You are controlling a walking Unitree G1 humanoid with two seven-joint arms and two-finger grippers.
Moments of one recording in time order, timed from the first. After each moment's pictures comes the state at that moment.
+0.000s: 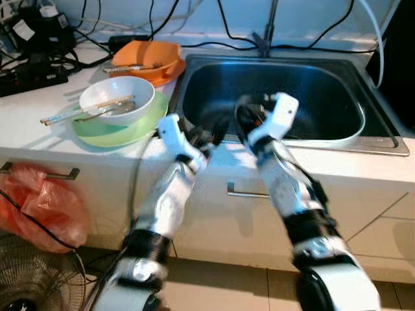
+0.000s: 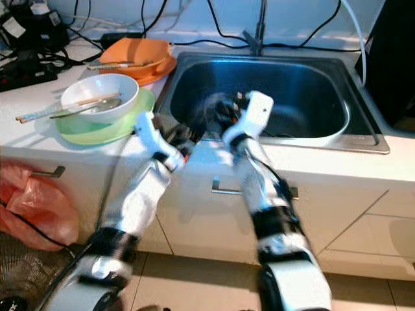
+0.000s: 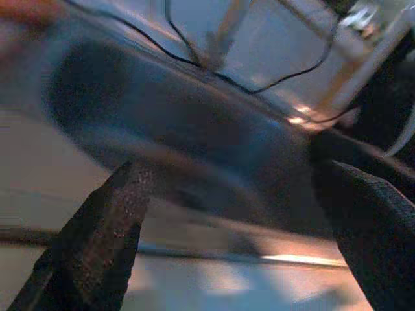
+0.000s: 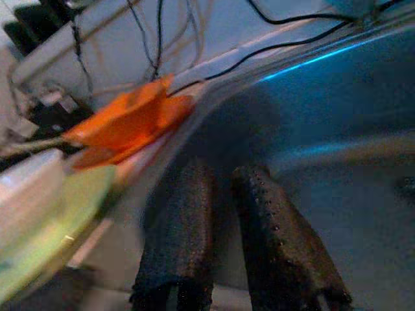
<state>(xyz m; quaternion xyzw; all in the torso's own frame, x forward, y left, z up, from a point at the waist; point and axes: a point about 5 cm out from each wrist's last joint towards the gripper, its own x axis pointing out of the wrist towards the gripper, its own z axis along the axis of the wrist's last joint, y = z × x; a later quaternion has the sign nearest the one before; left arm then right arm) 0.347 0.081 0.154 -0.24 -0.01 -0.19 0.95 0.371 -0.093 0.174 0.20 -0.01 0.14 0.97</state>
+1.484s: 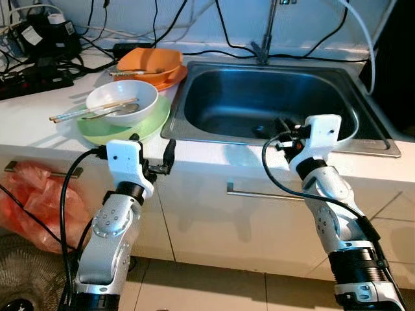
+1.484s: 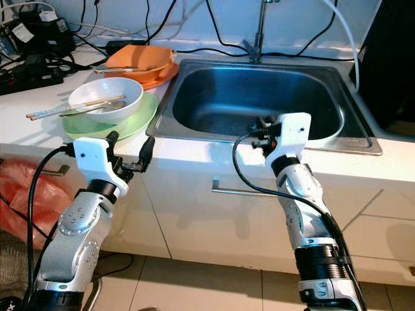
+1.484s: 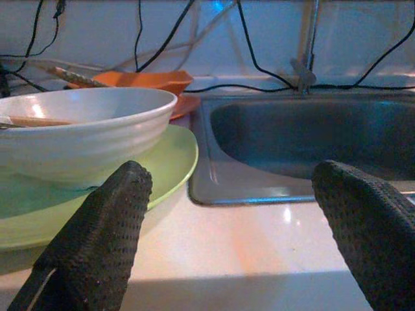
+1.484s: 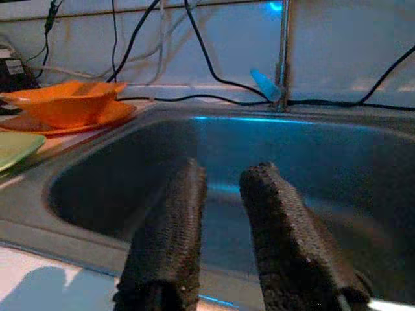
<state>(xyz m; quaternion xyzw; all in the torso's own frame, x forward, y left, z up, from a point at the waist) 0.285 0.150 0.156 -0.02 -0.07 -0.08 0.99 0.333 -0.160 0.168 0.03 -0.06 0.10 0.99</state>
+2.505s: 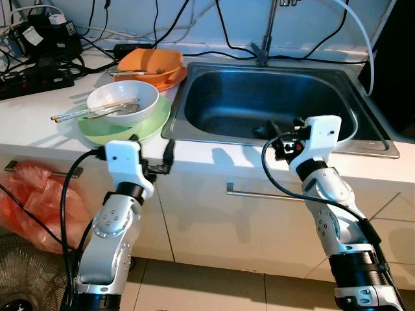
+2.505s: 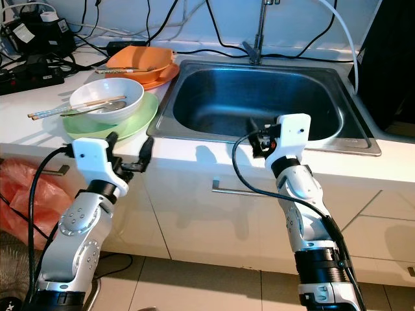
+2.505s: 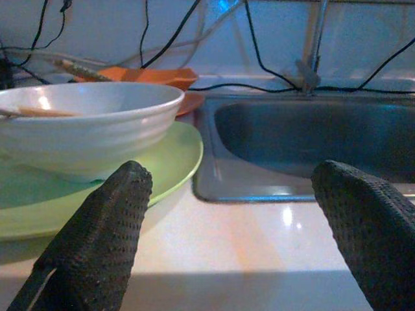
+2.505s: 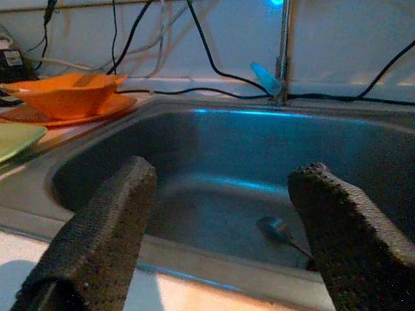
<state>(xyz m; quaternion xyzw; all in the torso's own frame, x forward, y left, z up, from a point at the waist) 0.286 0.153 0.153 -0.03 -0.06 -0.07 1.00 0.329 -0.159 0.164 0.03 -0.05 0.10 0.99</state>
